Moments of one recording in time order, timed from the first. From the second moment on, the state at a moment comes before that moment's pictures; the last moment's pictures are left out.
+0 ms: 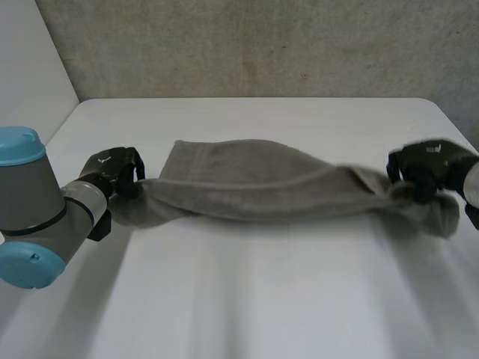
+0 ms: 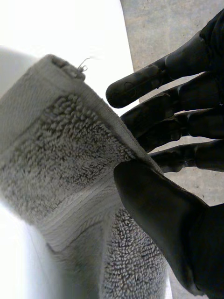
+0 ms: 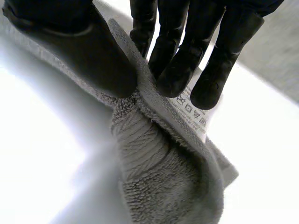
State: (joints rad) left arm 4.45 -2.02 -1.57 3.30 -1.49 3.06; right arm 1.60 -1.28 1.43 0.41 1.19 2.61; left_hand 1.28 1.33 1.33 1.35 1.14; right_hand 1.32 1.30 1.33 1.33 1.15
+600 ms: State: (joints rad) left arm 4.43 -2.02 -1.58 3.31 -1.49 3.07; right arm 1.57 -1.17 1.62 0.18 1.19 2.59; left_hand 1.28 1.33 1.33 1.35 1.14; right_hand 1.07 1.07 1.08 1.08 0.90
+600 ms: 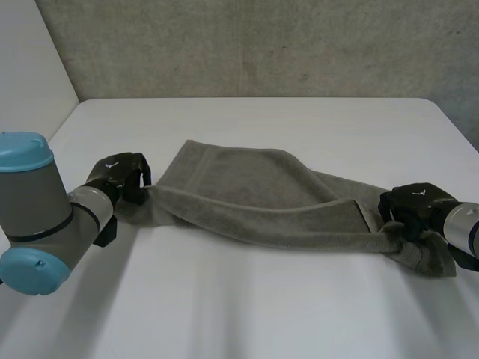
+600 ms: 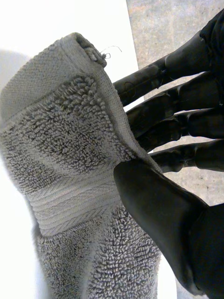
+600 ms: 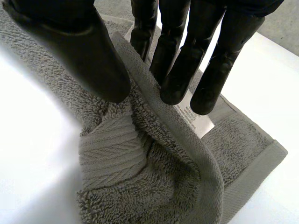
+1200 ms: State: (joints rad) left arm 4.43 -2.03 -1.58 3.31 -1.49 3.07; right arm 1.63 -1.16 1.57 0.17 1.25 2.59; left_hand 1.28 1.33 1.33 1.35 1.14; right_hand 0.96 0.99 0.97 0.98 0.78
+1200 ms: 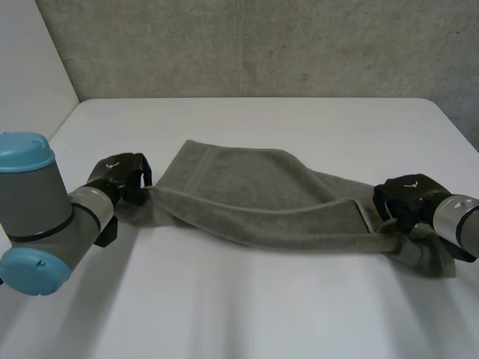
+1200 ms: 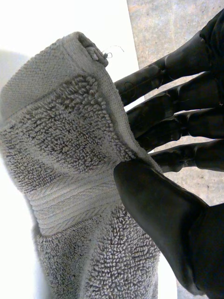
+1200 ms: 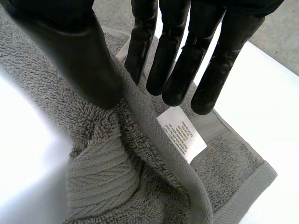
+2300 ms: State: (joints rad) left arm 4.50 -1.86 -1.44 2.96 -1.31 3.17; right arm 1.64 -1.27 1.21 0.62 1.23 2.41; left_hand 1.28 1.33 1.33 1.35 1.14; right_hand 1.33 1.31 1.33 1.33 1.16
